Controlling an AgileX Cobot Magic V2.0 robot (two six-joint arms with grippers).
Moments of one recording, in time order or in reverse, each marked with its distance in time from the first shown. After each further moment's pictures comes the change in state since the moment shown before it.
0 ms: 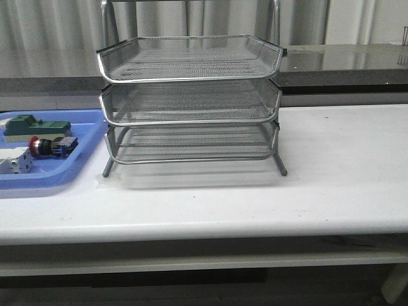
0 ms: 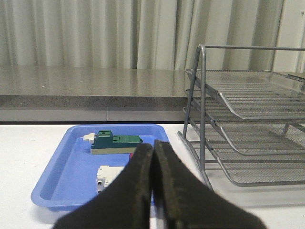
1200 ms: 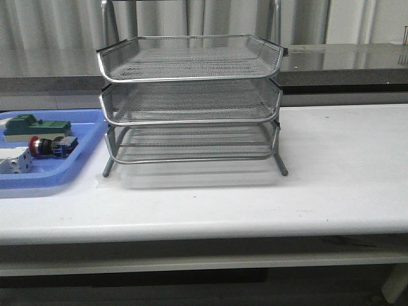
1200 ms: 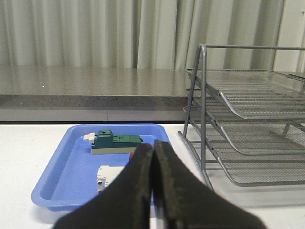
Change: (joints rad) left arm 0.000 0.000 0.000 0.000 0.000 0.000; right arm 0.000 0.018 -0.133 0.000 0.076 0.000
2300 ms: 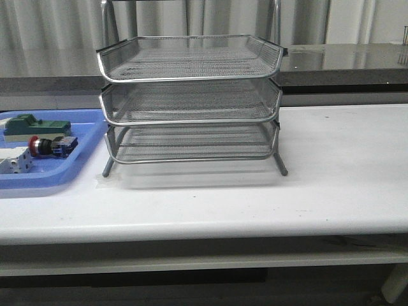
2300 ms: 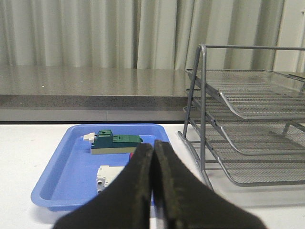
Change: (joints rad) left arm 0.000 0.000 0.000 0.000 0.000 0.000; right arm 0.000 0.888 -0.600 0.338 0.449 -0.002
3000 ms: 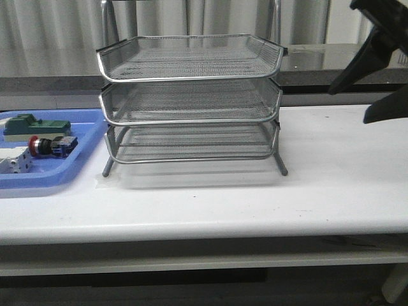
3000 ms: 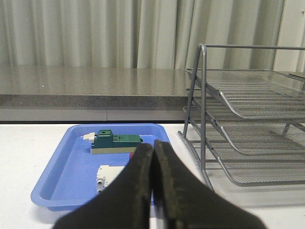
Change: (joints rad) left arm 0.000 0.000 0.000 0.000 0.000 0.000; right arm 0.000 0.444 -0.019 0.755 -0.237 -0.520
